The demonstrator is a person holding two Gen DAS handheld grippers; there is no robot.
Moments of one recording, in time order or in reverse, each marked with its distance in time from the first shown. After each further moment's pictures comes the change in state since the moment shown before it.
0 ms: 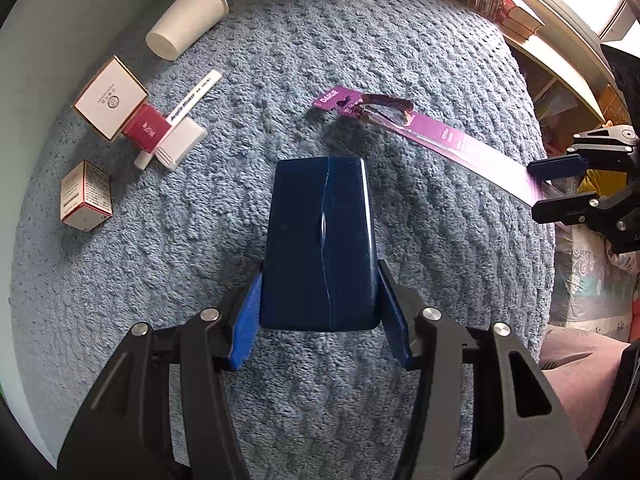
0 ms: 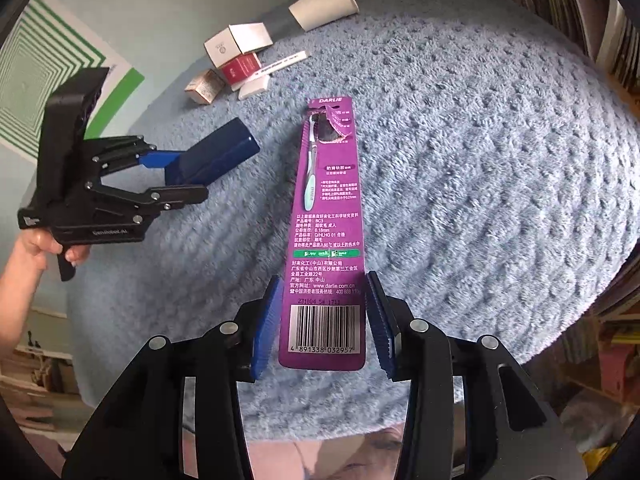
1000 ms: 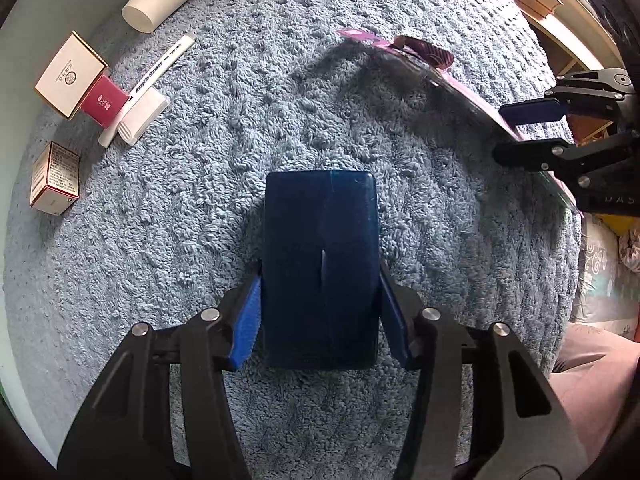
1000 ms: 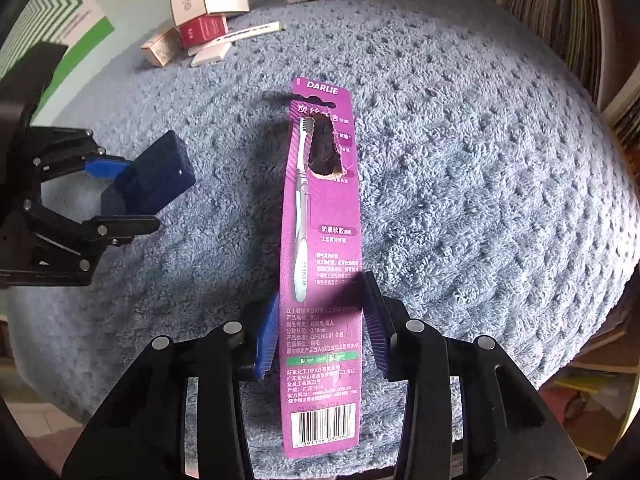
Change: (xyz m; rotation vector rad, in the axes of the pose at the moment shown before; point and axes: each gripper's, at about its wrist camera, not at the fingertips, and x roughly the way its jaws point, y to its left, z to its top) left arm 0.044 -0.022 0.003 -0.023 0.073 0.049; right arm 0.043 -0.012 0.033 -0.125 0.024 -0.170
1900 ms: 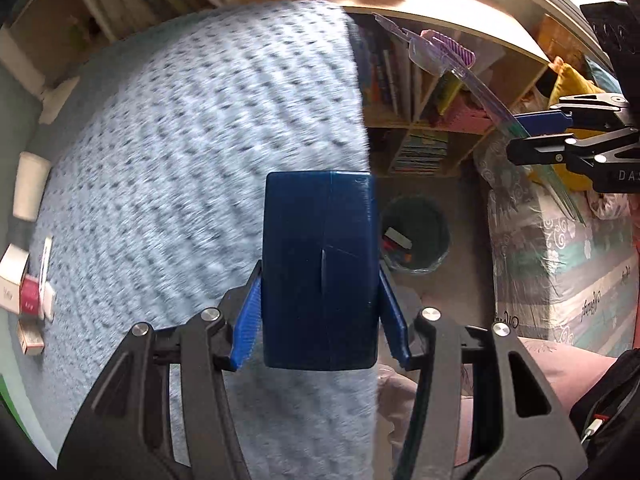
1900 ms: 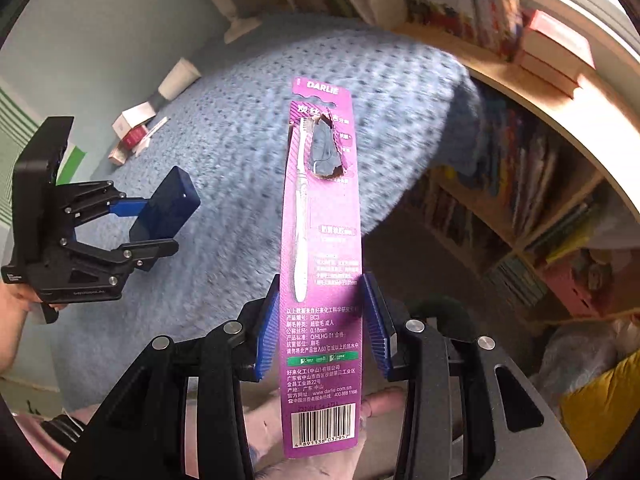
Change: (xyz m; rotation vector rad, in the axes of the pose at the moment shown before) left arm -0.034 -0.229 0.075 0.322 -0.074 -0.082; right arm -0.126 -0.168 -0.195 0.468 -0.174 0.023
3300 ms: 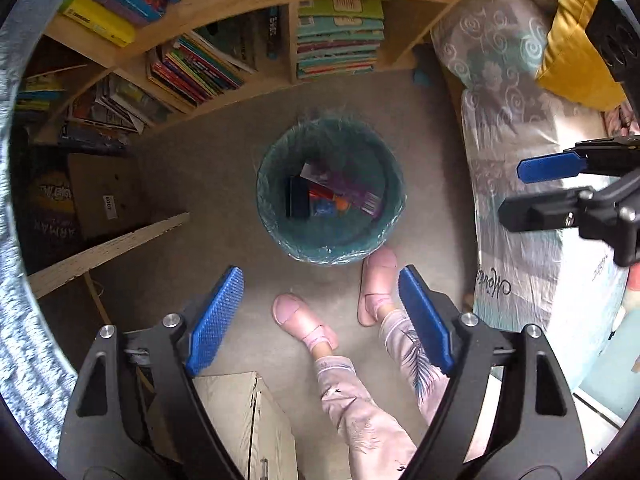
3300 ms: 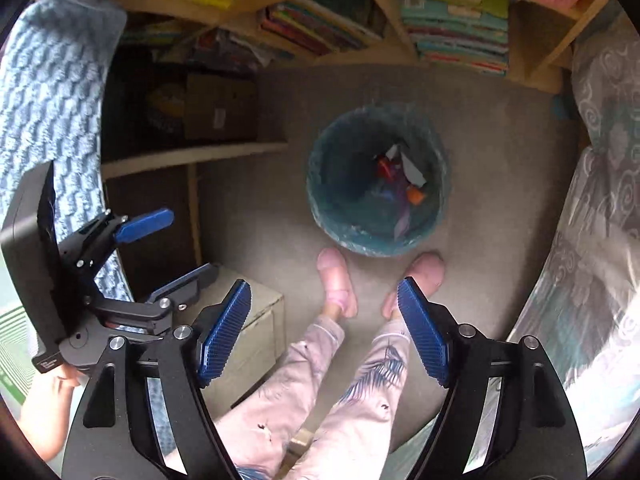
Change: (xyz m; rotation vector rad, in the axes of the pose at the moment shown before) left arm 0.301 -0.188 0.065 0.182 0.404 -0.128; right arm 0.169 -0.267 -0.161 0.657 0.358 0.142
